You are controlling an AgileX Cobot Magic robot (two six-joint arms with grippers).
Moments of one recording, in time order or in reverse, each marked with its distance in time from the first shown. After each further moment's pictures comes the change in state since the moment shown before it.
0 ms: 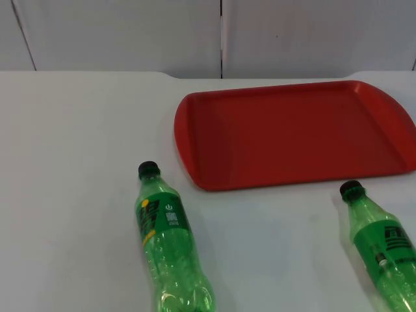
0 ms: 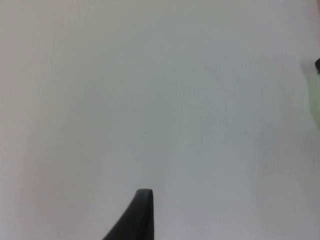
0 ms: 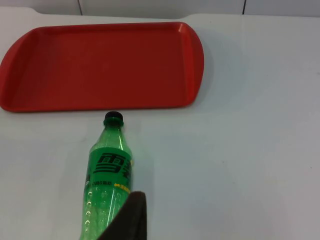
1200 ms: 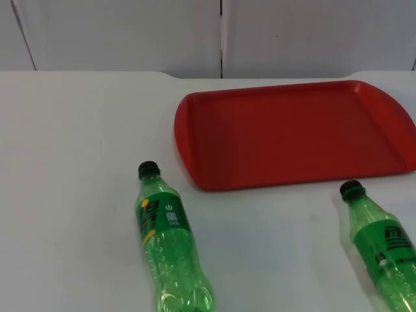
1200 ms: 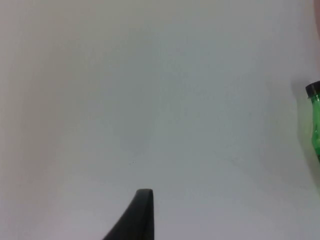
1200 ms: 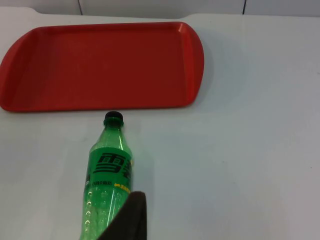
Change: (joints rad) right arm 0.000 0.000 0.000 0.000 0.000 0.000; left arm 0.000 0.491 -0.395 -0.036 0.061 0.027
